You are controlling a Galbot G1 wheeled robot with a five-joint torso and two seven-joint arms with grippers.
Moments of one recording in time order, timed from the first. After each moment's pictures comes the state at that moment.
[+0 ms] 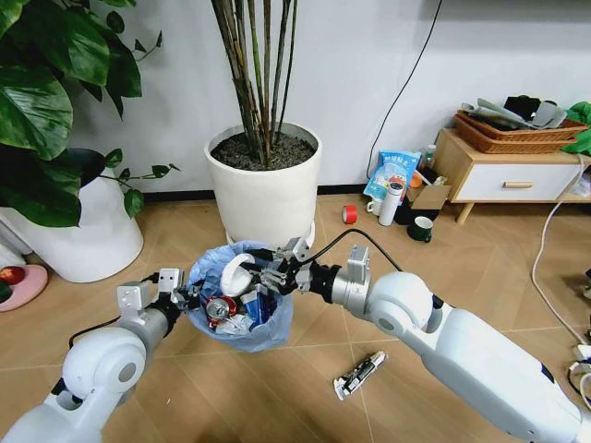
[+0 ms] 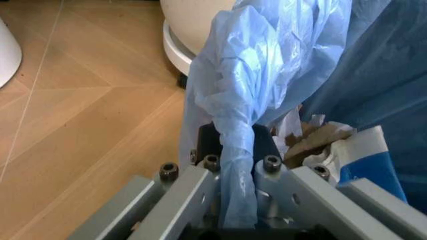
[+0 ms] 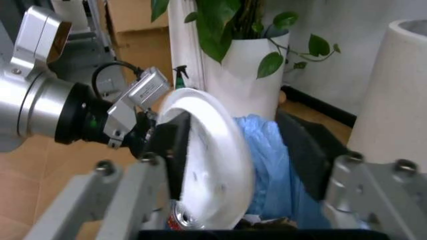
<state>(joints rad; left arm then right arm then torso) 1.30 -0.93 -0.48 -2.17 -0.88 0.68 -0.33 -0.69 0.92 -0.21 2.03 0.74 -0.34 -0.27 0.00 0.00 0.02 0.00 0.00</state>
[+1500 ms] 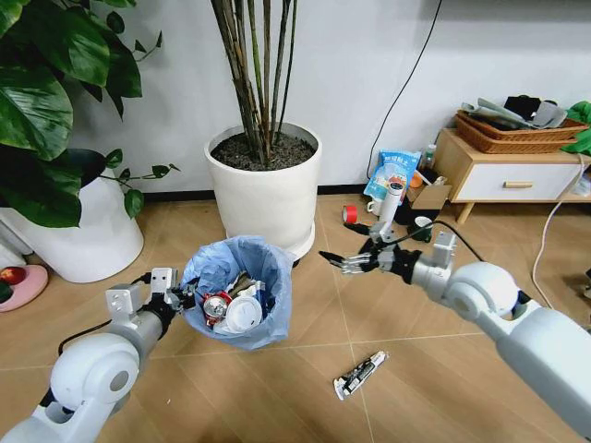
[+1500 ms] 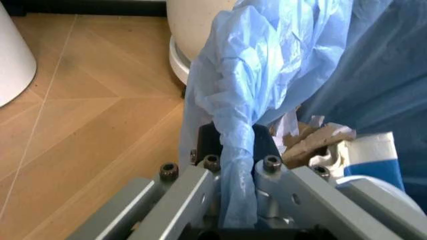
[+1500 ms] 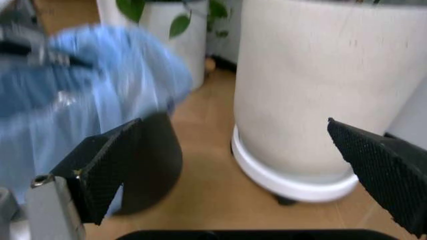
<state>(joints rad) 1.35 -0.96 -0.54 -2.23 -0.87 0.68 -0.32 -0.90 0.65 0.17 1.85 0.75 -0.18 -0.55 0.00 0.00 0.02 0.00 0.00</state>
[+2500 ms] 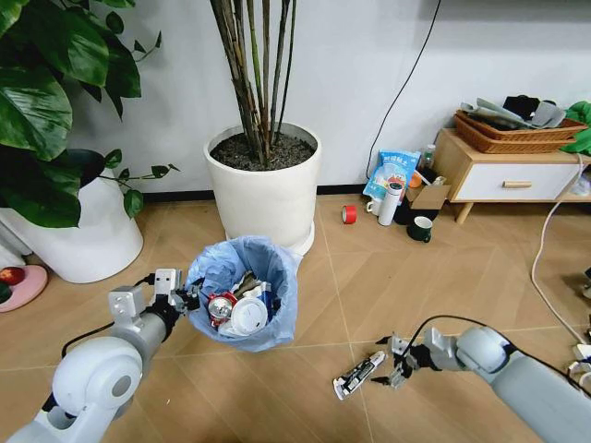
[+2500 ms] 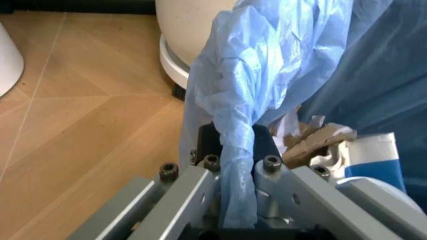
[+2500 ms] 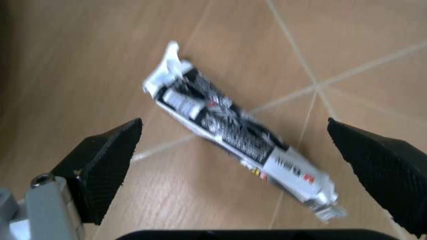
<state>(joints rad) 1.36 -0.97 -0.52 -2.25 -0.86 0.67 -0.32 -0.97 0.80 0.00 1.30 0.08 -0.04 -0.91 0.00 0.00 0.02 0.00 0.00</state>
